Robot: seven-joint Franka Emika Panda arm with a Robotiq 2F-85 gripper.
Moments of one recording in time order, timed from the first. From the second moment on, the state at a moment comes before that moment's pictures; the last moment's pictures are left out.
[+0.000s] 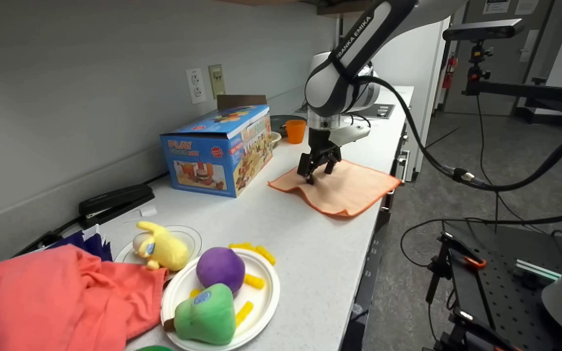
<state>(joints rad) -0.22 0.36 -0.13 -2.11 0.20 2.45 -0.11</state>
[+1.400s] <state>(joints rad) -0.24 0.21 -0.13 -2.05 0.08 2.08 -0.34</state>
